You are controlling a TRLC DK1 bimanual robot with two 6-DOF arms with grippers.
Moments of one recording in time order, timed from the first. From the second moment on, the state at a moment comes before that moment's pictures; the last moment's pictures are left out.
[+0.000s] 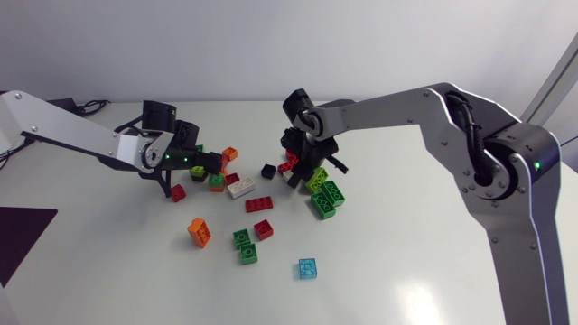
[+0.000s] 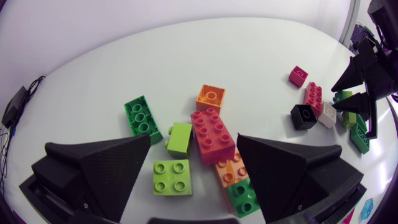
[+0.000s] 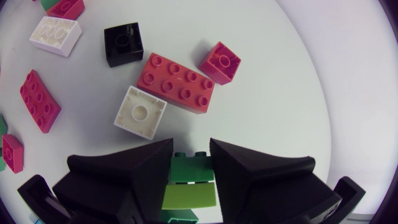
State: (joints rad) left arm -0.12 2.01 1.12 0.20 0.09 0.17; right arm 0.51 2.30 1.79 -0.54 0.22 -0.47
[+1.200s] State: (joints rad) left arm -0.28 1.70 0.82 0.56 0.22 0.24; right arm 0.40 2.09 1.63 -0.32 -0.66 -0.11
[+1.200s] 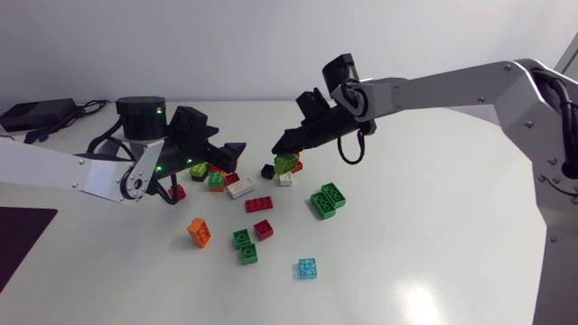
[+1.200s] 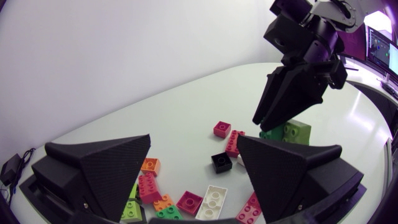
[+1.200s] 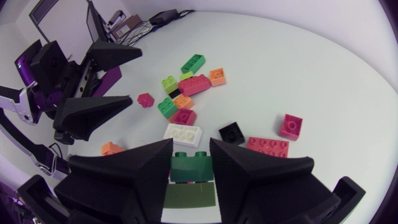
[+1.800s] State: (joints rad) left arm -0.37 1.68 0.80 0.56 0.16 0.30; right arm 0.41 2.01 1.58 -0.26 -0.67 -0.07
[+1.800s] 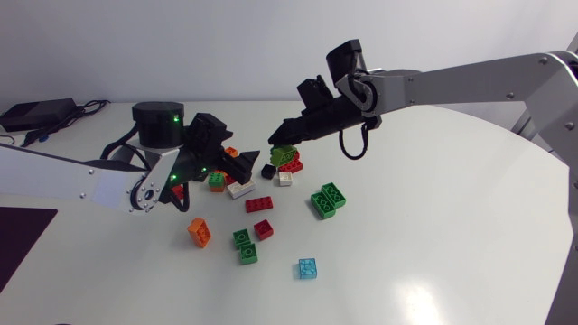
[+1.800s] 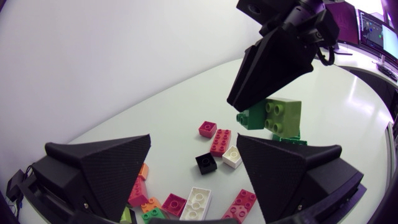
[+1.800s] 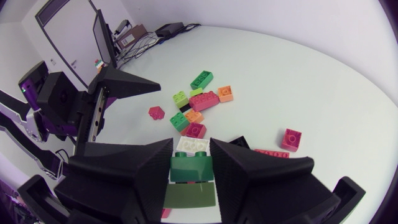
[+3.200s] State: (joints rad) left arm -0.42 1.65 0.78 0.57 0.16 0.30; right arm 0.45 2.01 1.55 -0.23 -0.68 -0.04
